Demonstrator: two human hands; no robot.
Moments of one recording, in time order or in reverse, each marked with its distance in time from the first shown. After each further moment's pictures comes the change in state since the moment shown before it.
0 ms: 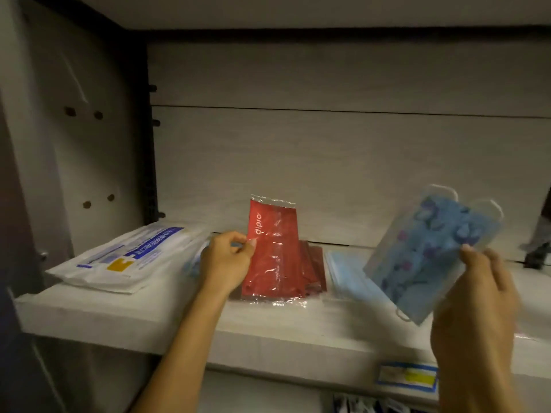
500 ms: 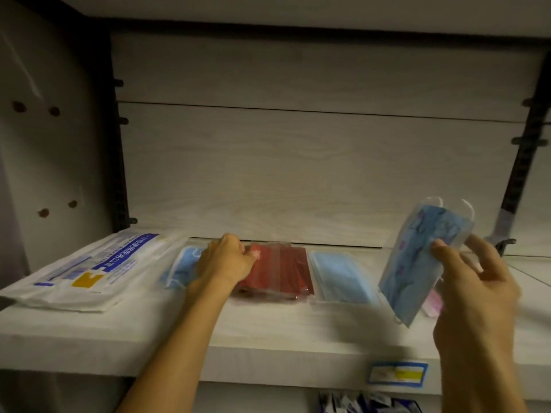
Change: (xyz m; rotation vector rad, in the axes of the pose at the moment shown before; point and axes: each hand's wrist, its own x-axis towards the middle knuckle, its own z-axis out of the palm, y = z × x) left_hand 0.023 0.014 0.021 0.512 -0.237 0.007; right_hand 0.005 -0.005 -0.003 -0.143 0.000 -0.084
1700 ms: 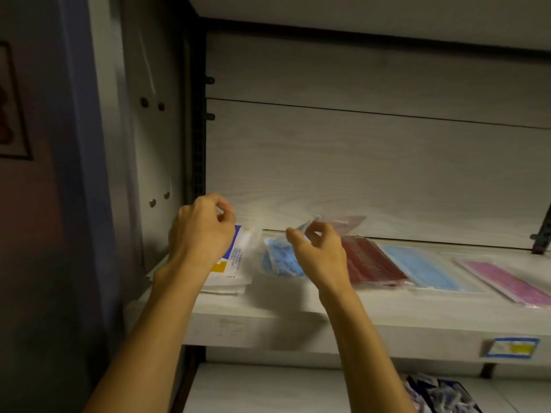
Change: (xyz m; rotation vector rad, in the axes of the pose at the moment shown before) left_hand 0.012 -0.148 -0.151 -0.164 0.298 0.230; right_hand -0.158 0.067 0.223 -0.556 -0.475 0.071
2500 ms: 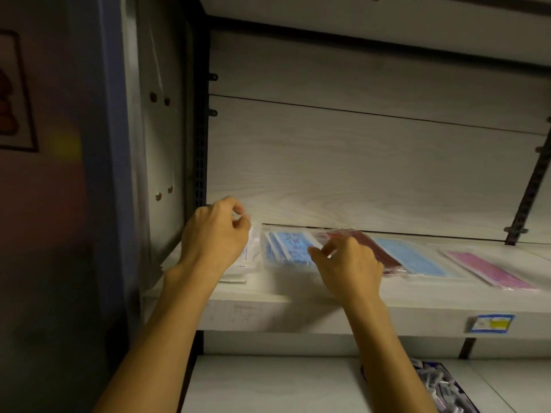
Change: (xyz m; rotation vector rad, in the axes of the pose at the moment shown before) left_hand -0.016 -0.010 -0.008 0.010 -0.073 0.108; right_hand -0.018 0.015 -0.019 -0.745 0.187 -0.090
